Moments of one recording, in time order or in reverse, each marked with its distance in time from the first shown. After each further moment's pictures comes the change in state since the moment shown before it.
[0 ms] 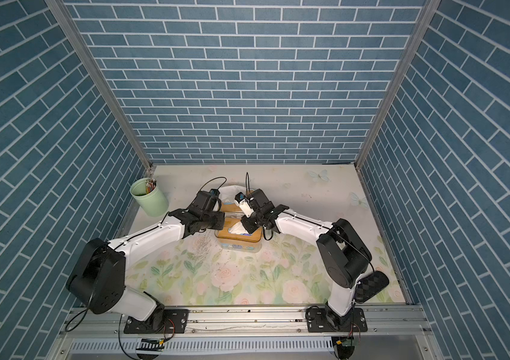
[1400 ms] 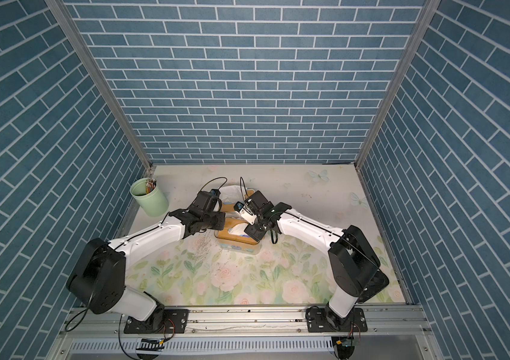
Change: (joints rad) left arm -0.005 0.002 0.000 0.003 0.004 -0.004; right arm 0.051 -0.077 0.057 -0.330 0.150 -0.268
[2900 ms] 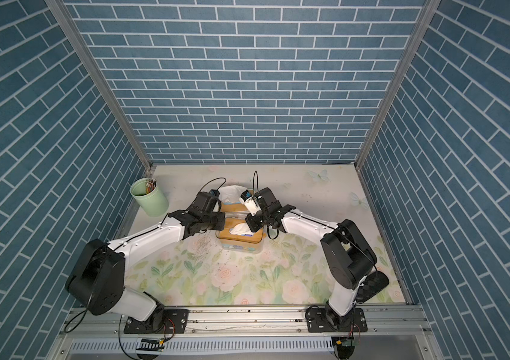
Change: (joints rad) left arm 0.000 -0.009 -0.016 0.019 0.016 -0.029; right arm -0.107 0.036 -0.113 0.377 -0.280 0.266
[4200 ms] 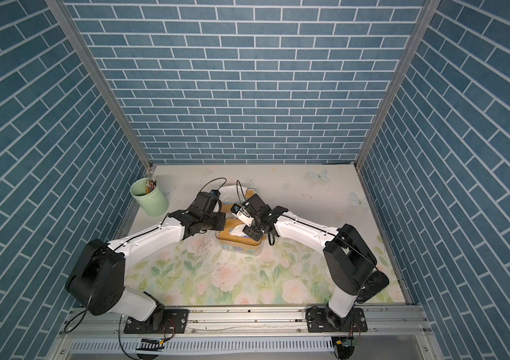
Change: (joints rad) left arm -0.003 0.000 0.000 -0.001 0.011 0.000; right arm 0.135 -0.014 0.079 -0.256 0.303 -0.290
